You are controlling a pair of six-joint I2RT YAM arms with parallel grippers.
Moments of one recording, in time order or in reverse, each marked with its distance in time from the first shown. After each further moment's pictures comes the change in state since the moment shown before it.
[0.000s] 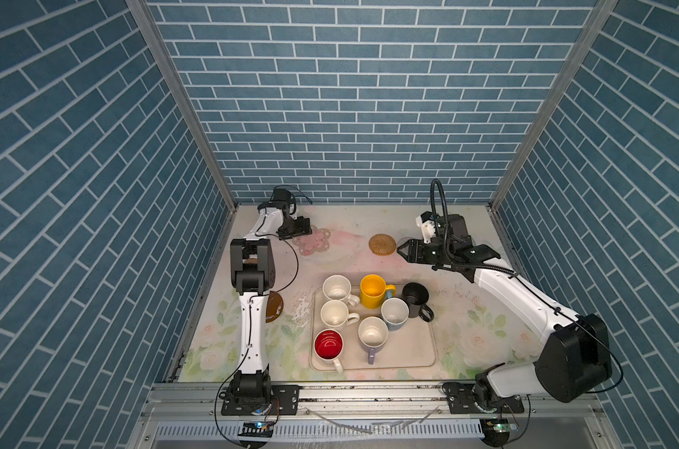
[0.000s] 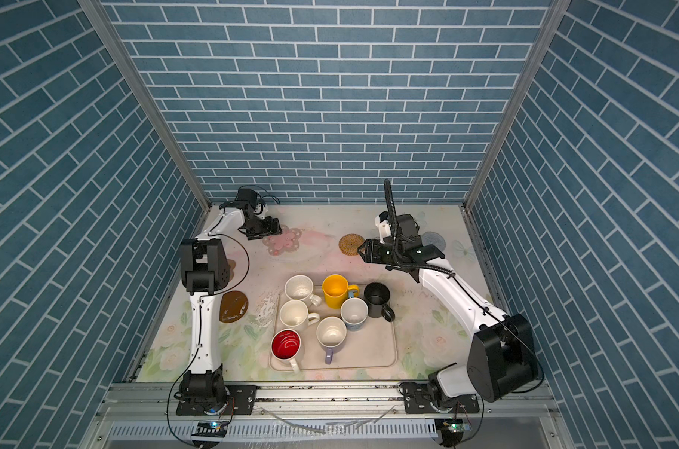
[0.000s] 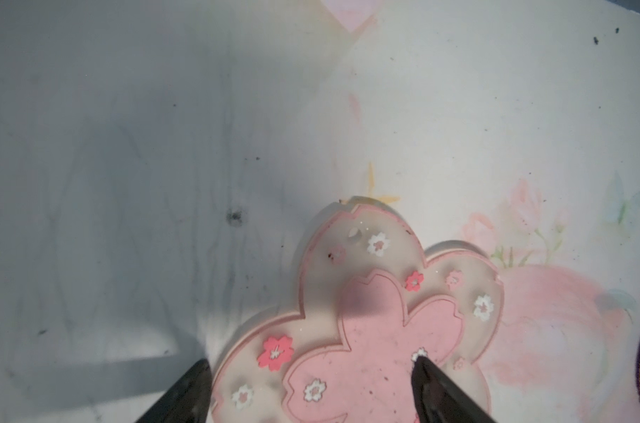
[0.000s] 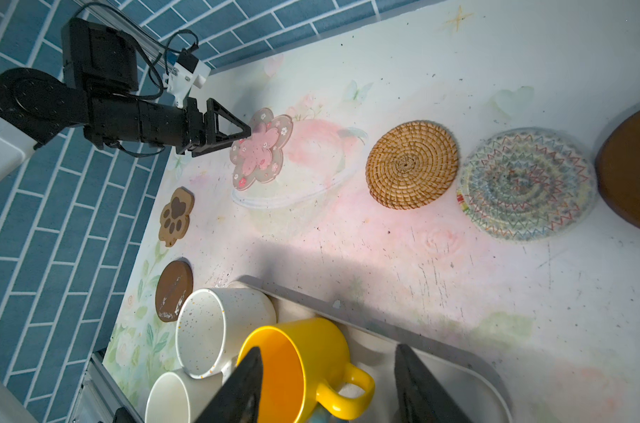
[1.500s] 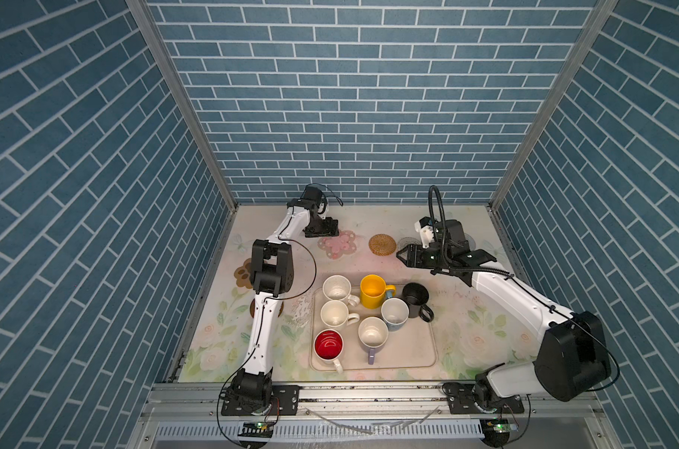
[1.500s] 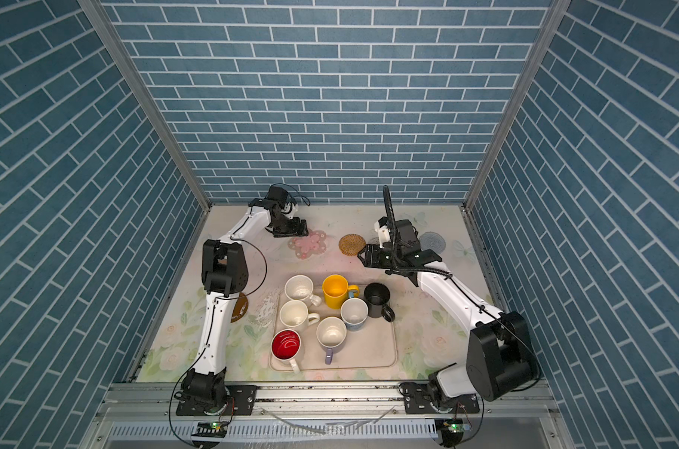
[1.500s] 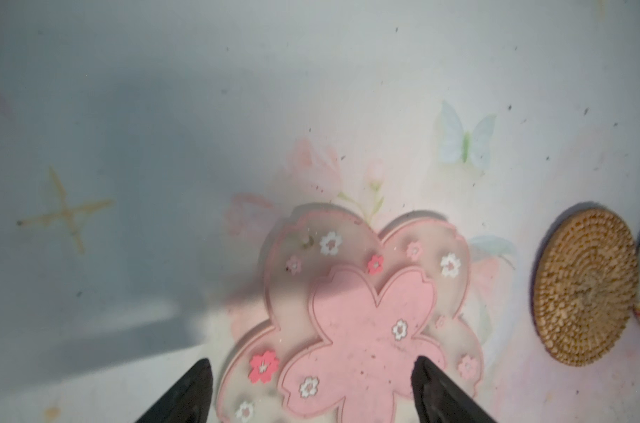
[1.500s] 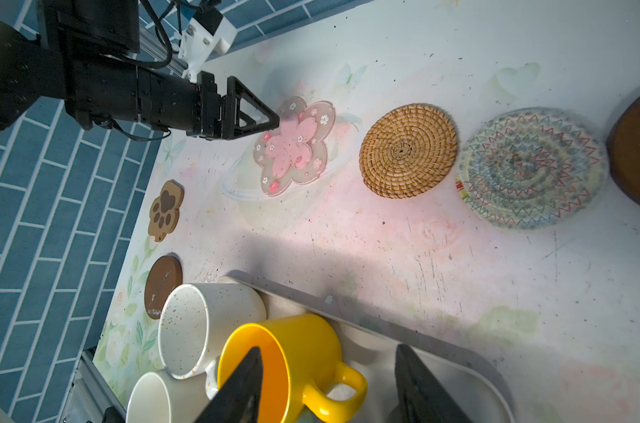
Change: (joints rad) left arm -0.177 0.065 0.157 -0.070 0.011 0.010; right arm 0.000 0.021 -0.048 0.056 -0.004 0.000
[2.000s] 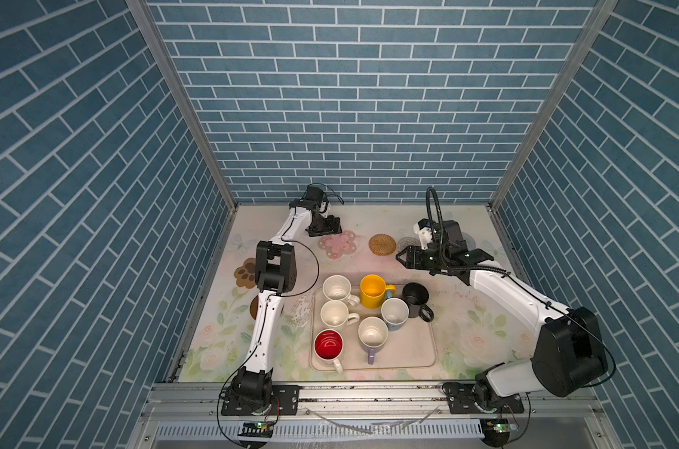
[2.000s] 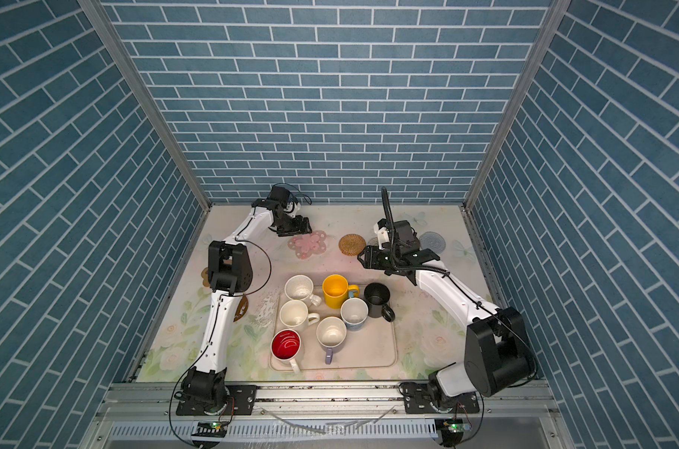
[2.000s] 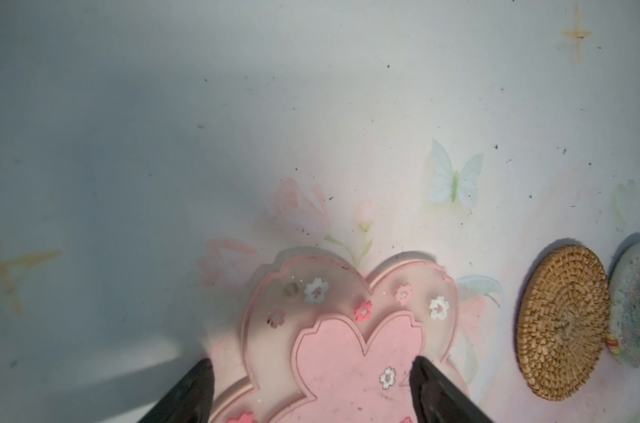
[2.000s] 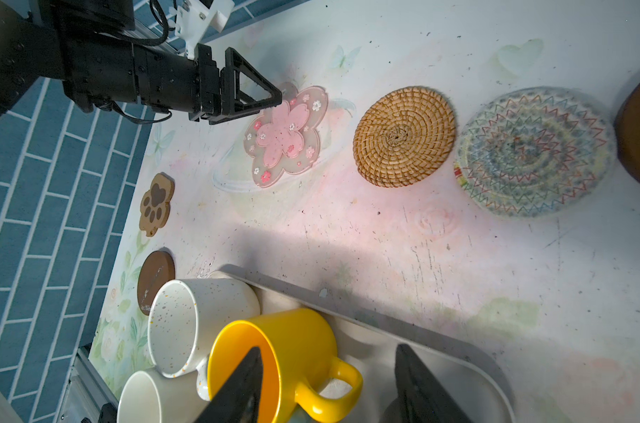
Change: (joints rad) left arm -0.006 0.071 0.088 -0.001 0.045 -0.038; right arm 0.000 0.021 0.000 -0.012 0.000 0.000
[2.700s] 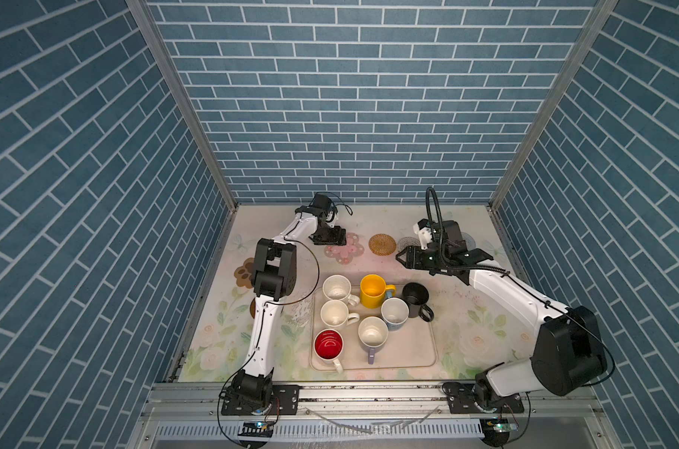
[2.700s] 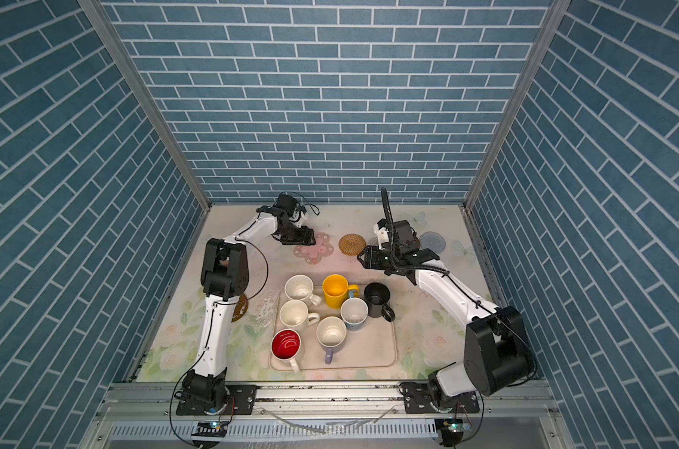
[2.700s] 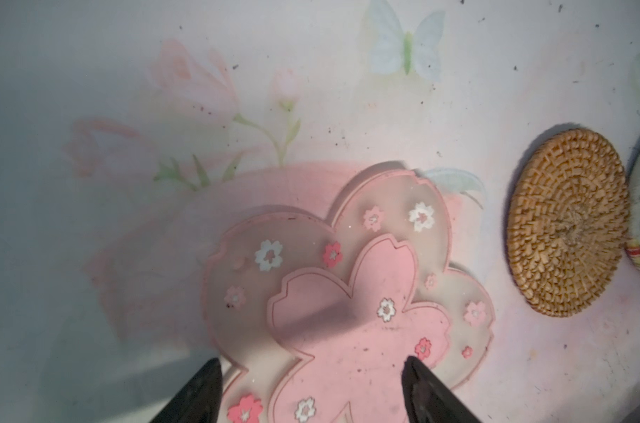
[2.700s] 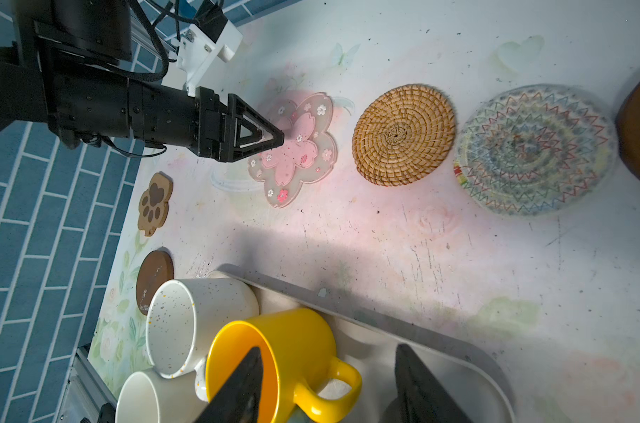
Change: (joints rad) left arm -0.058 -0.190 -0.344 0.101 -0.029 0.072; right arm 0.000 0.001 0.000 0.001 0.000 0.000
